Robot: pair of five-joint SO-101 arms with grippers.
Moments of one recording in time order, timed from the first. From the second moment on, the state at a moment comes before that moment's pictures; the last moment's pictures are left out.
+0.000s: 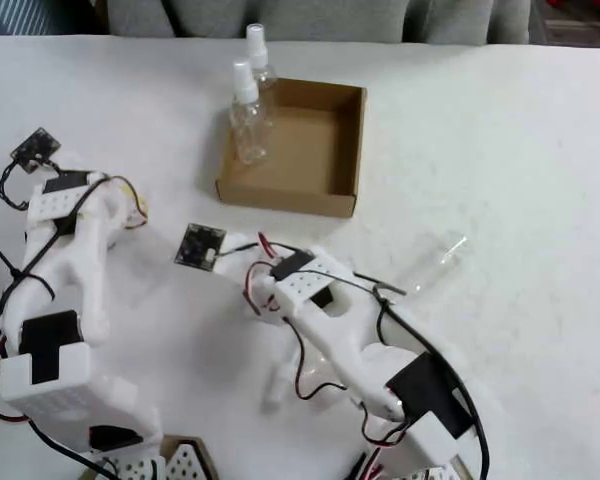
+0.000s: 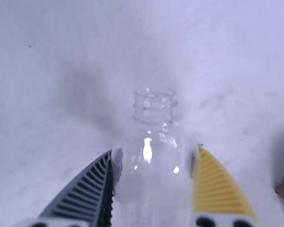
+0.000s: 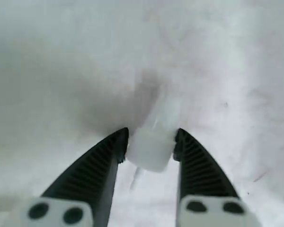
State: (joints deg) left arm -19.9 9.8 20.6 53.8 38.9; right arm -40.6 1.6 37.7 39.3 37.3
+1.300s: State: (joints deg) left arm -11.2 -24.4 27.2 63.6 23.1; right arm -29.3 -58.3 57.7 53.7 11.9
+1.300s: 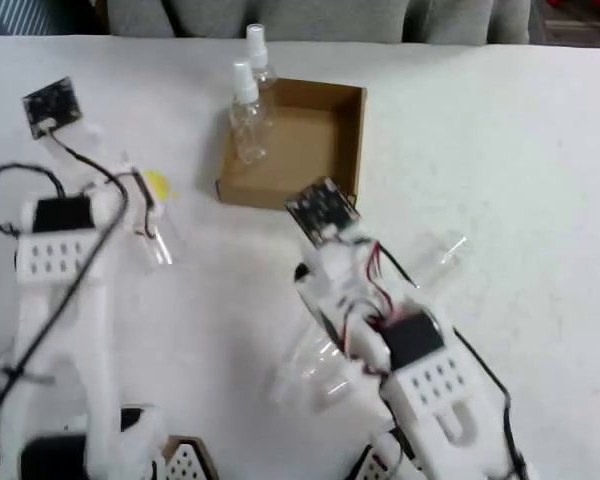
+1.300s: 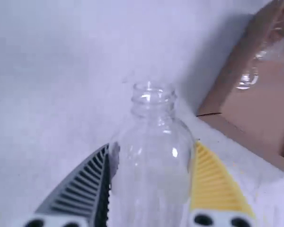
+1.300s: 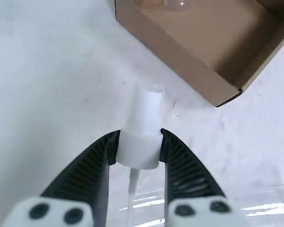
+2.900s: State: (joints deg) left arm 17.0 -103.6 97.0 30.9 2.9; right arm -22.4 -102.8 86.2 -4.5 -32.8
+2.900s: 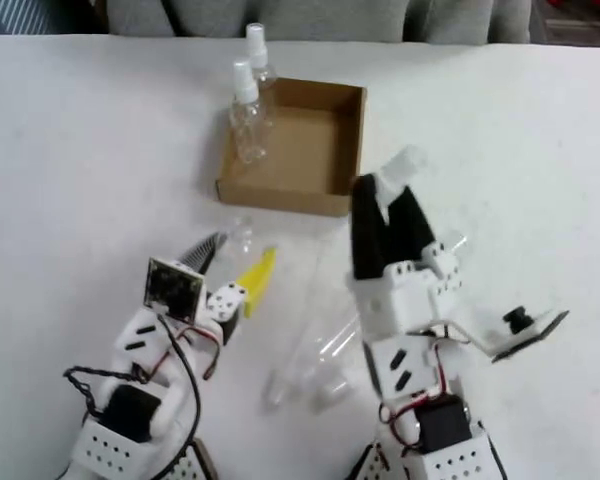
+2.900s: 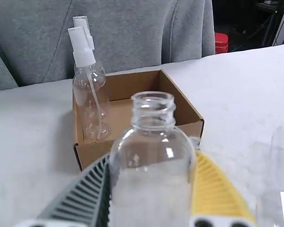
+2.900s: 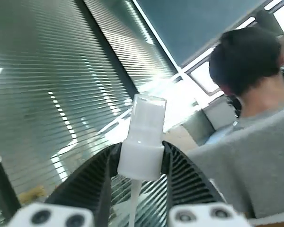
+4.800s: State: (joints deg) left arm 26.0 -103.6 97.1 43.8 -5.4; right arm -20.0 -94.5 82.6 -0.3 -36.8
